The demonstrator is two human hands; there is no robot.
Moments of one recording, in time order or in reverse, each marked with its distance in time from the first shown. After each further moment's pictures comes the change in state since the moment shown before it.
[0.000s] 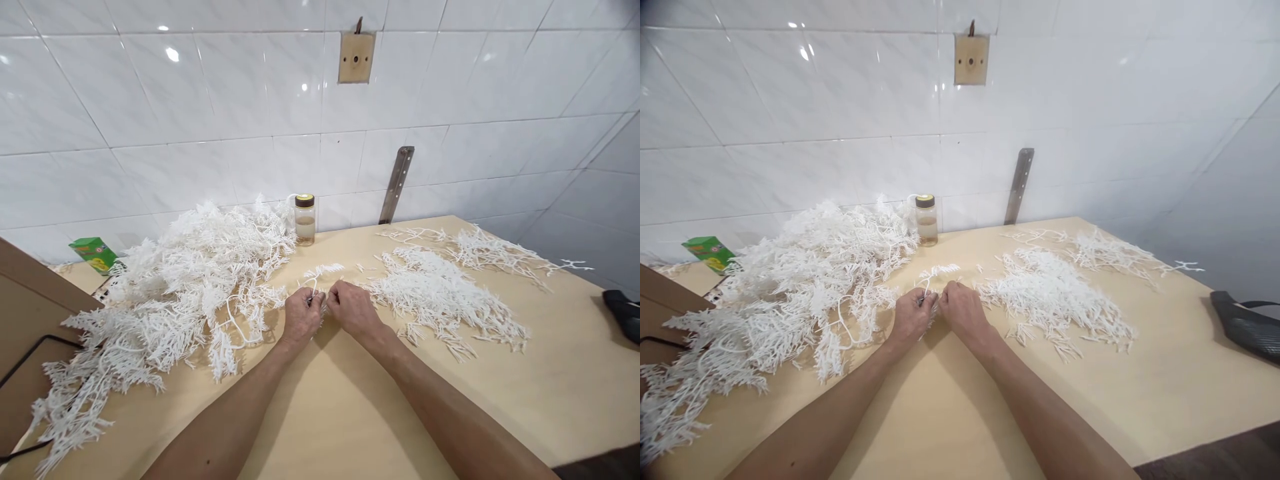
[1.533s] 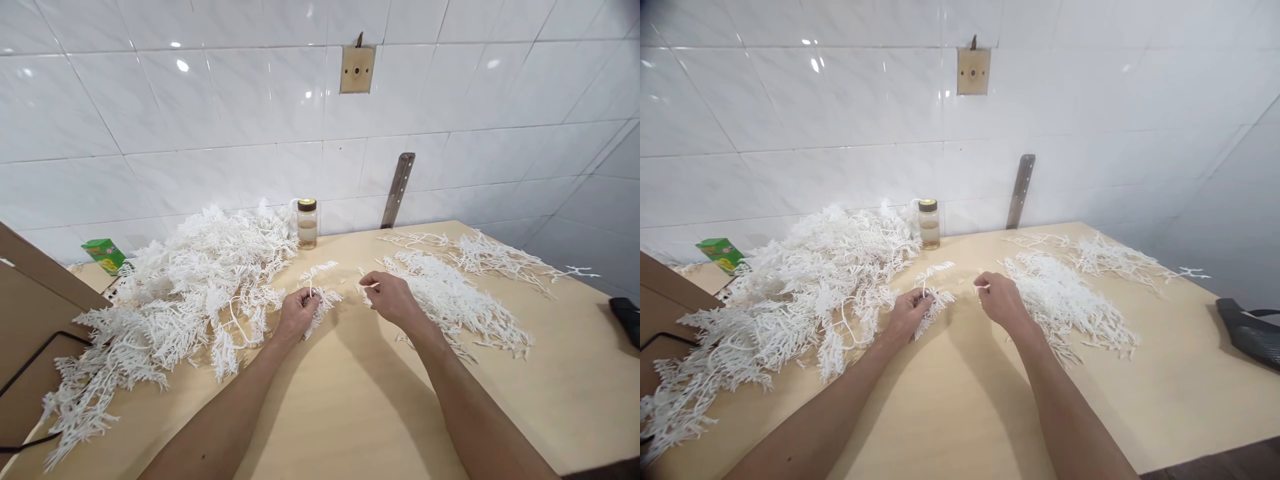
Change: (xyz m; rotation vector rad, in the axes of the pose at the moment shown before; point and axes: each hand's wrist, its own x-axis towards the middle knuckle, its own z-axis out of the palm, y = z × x) left_hand 0.007 -0.016 -0.009 -0.289 -0.167 -0.086; right_hand 0.007 0.066 -0.042 0.486 0.047 0.153
